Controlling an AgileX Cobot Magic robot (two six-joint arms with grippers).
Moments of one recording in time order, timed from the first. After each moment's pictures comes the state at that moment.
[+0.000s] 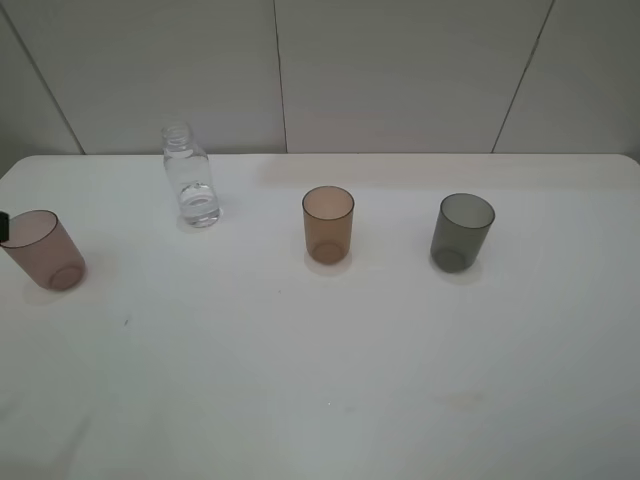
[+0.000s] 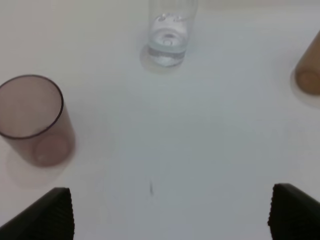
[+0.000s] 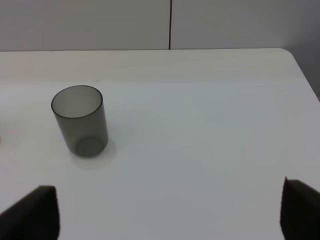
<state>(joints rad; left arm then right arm) -0.06 0.68 -0.53 -0.22 0.59 0.19 -0.11 0.00 -0.52 0.00 1.06 -0.03</state>
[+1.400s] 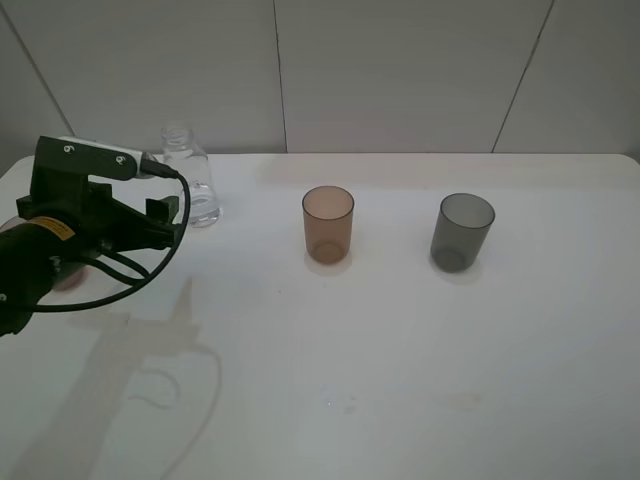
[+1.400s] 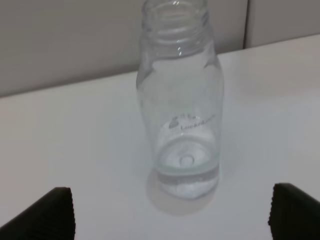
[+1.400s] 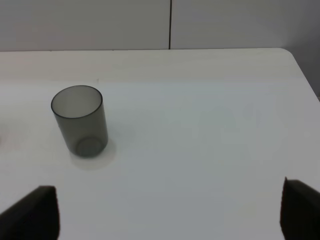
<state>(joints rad) -0.46 1.75 -0.34 -0.40 -1.09 0.24 -0.11 0.00 -0.52 0.00 1.06 -0.03</state>
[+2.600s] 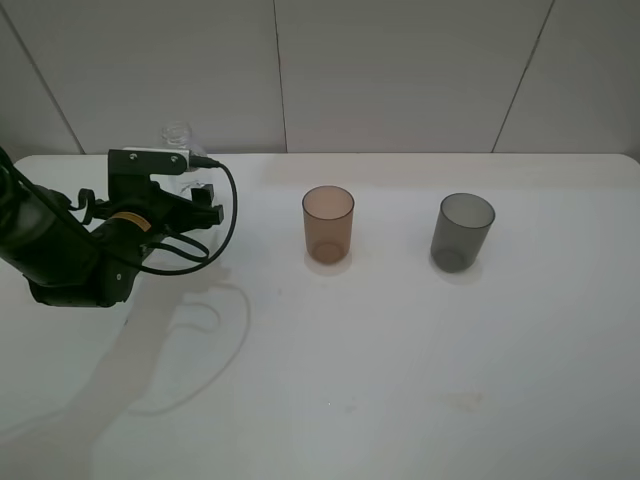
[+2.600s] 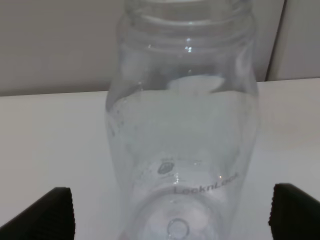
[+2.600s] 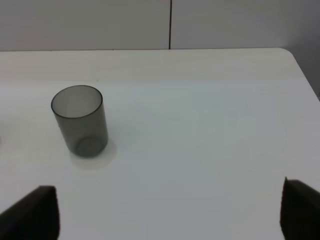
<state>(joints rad) -0.41 2.15 -0.65 -0.36 -1.21 0.08 -0.11 0.00 -0.52 0.00 1.06 -0.03</state>
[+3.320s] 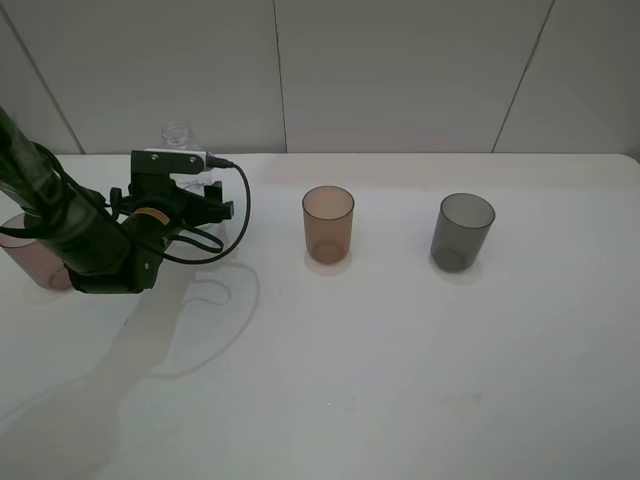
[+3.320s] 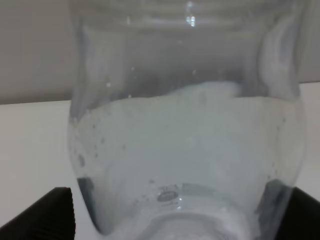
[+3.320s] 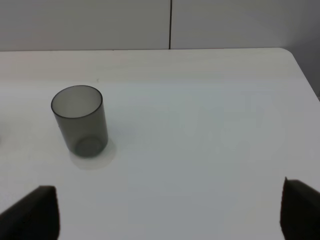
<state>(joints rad) -0.38 2.28 -0.81 -0.35 -1.21 0.10 -0.11 0.00 -0.52 0.00 1.06 -0.03</state>
